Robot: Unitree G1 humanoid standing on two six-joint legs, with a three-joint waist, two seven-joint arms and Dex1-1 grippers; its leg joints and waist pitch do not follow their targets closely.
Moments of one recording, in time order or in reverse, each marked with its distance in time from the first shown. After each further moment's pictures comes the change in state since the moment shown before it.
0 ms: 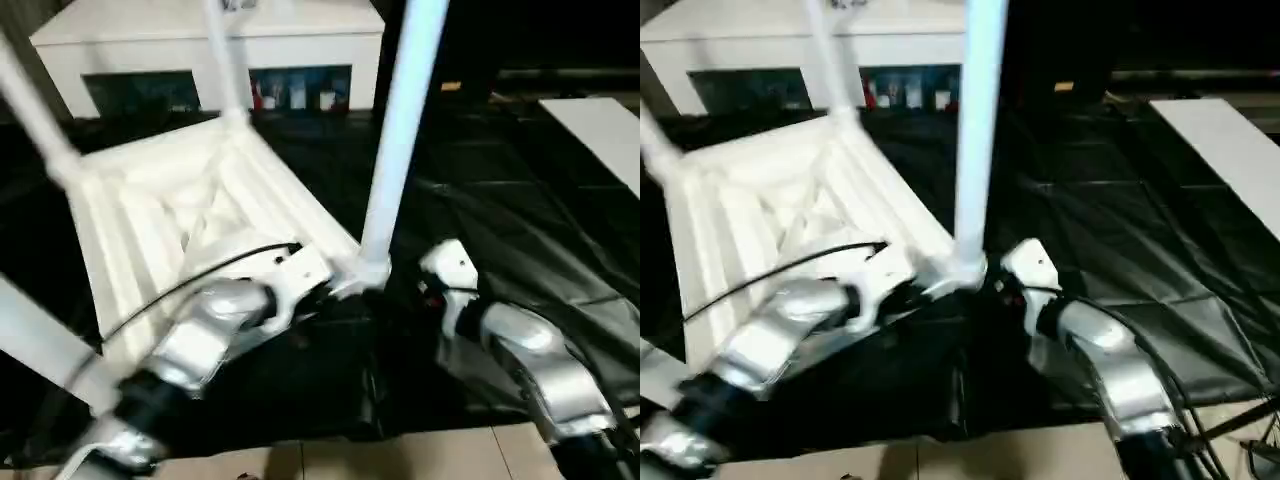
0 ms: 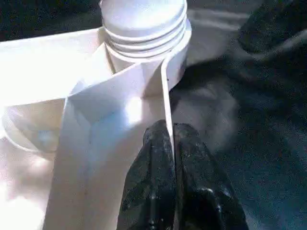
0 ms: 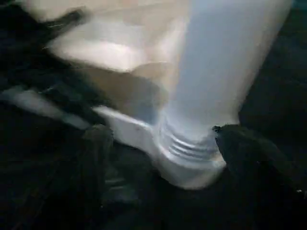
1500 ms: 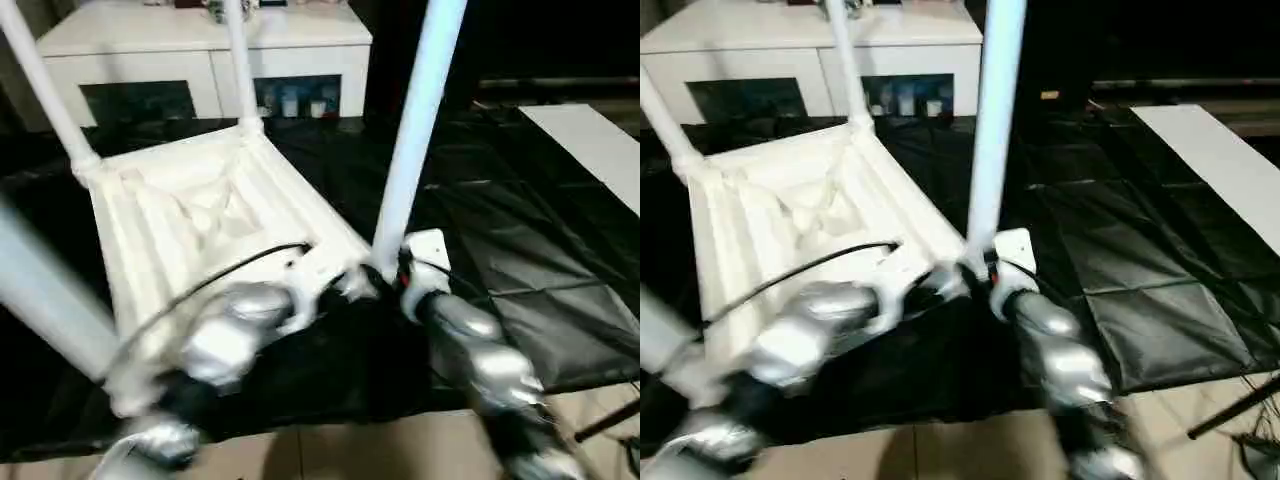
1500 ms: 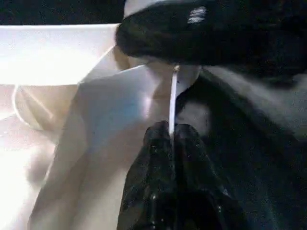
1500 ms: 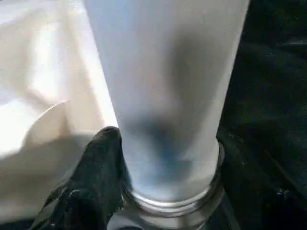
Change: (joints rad) left arm -0.117 -0.375 0.054 0.243 0.092 0.154 0.422; right arm -0.246 0.442 -0.136 0.402 -0.121 0.064 -0.767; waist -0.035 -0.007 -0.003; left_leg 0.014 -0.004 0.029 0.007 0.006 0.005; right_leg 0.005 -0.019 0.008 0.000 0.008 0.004
